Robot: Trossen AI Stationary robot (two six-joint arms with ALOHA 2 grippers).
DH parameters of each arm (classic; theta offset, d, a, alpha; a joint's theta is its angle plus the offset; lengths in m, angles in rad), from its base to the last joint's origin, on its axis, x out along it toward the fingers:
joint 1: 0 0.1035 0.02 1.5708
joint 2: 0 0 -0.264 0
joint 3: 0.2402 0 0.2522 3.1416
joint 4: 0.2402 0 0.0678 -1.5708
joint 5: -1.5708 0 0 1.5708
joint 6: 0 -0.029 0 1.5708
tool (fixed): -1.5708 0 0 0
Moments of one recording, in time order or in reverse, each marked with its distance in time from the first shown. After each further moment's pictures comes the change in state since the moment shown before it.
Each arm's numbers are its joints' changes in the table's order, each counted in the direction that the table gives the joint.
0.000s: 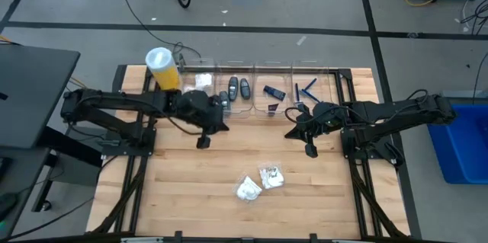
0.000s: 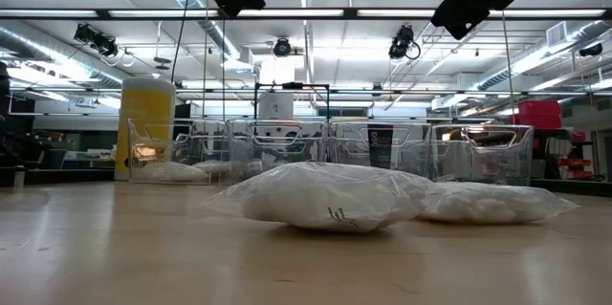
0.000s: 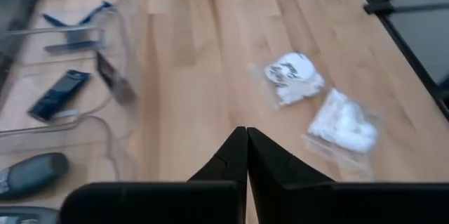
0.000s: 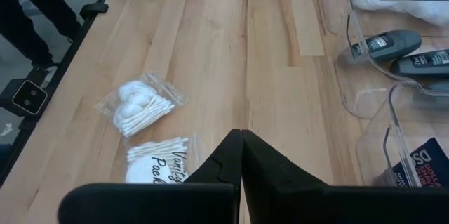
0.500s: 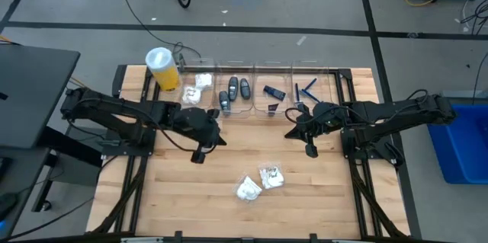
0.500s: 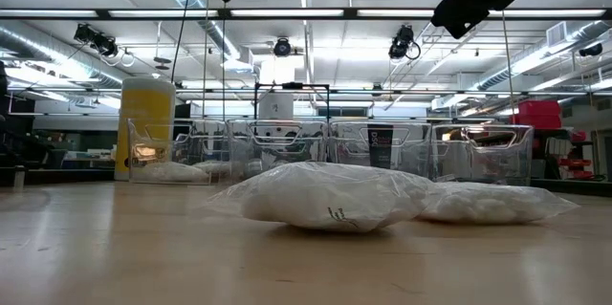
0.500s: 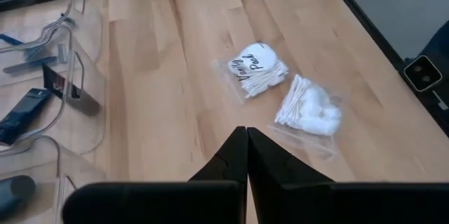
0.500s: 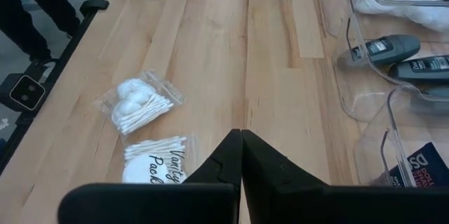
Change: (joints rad) left arm -0.157 -0.001 0.000 0.020 -0.076 -0.008; right arm 0.000 0.000 0.000 0.000 0.000 0.026
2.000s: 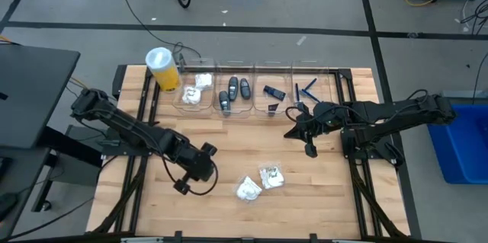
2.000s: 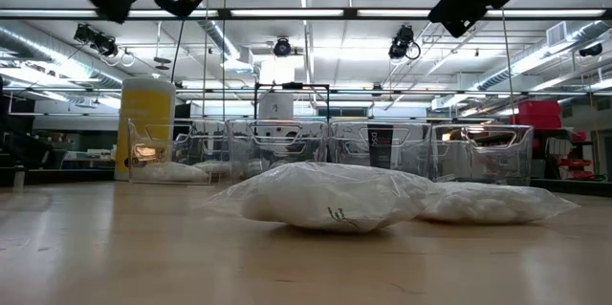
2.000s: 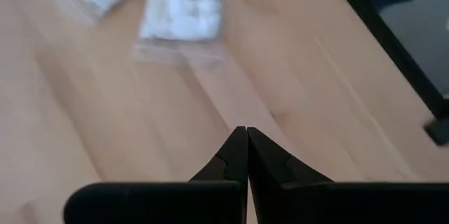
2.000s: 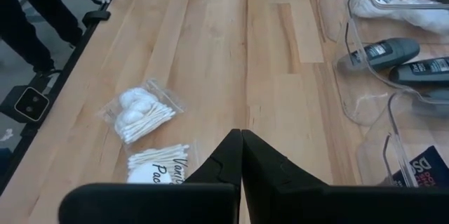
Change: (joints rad) left arm -0.295 -0.155 -0.009 0.179 0.033 0.011; right arm 0.001 0.000 0.000 -0.023 0.000 -0.027
